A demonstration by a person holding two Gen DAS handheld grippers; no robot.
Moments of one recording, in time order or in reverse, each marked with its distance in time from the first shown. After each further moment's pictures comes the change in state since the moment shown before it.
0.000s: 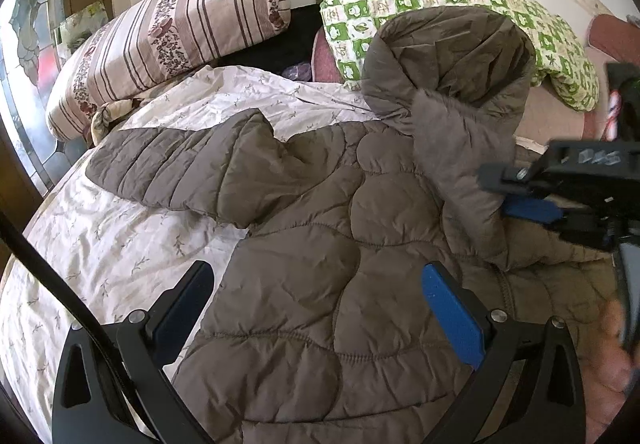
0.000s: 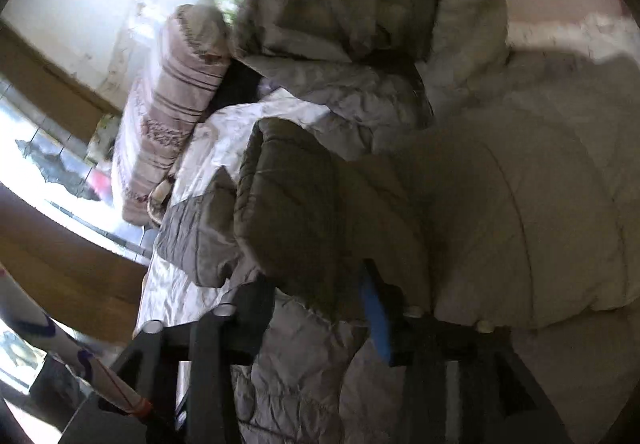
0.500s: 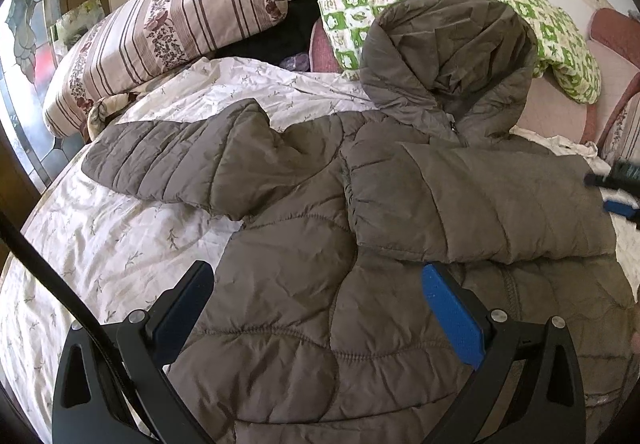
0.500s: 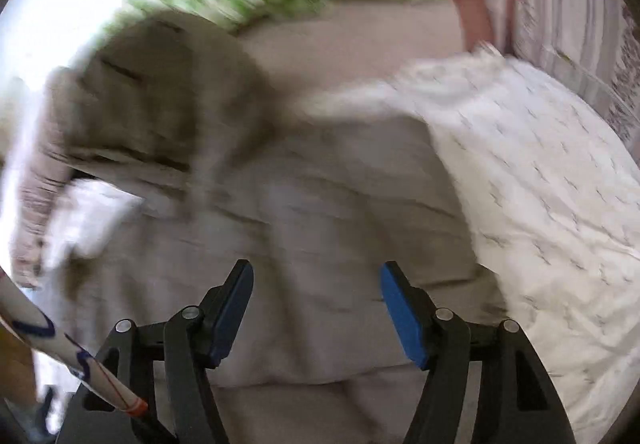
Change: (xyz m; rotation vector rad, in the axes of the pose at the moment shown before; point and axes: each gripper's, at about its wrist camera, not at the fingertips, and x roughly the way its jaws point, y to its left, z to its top) left arm 0.011 -0.004 -0.004 0.006 0.029 -0.001; right arm -0.062 -0.126 0.026 0.128 -0.109 -0.542
